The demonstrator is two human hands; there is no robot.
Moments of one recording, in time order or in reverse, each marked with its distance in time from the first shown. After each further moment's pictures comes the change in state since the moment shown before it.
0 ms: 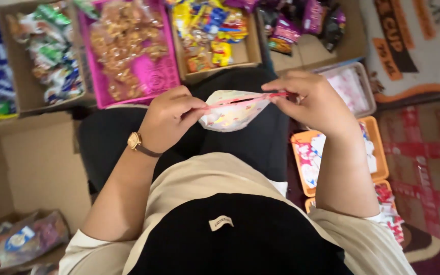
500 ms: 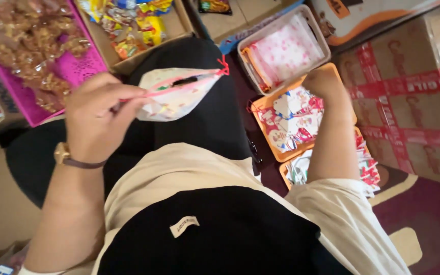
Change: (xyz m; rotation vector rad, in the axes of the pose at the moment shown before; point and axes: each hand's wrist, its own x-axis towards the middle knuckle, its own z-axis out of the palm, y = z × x) left_hand 0.037 0.039 0.023 0.034 -0.101 0.067; right_hand -0.227 0.274 -0.029 -0.299 0.024 1.233
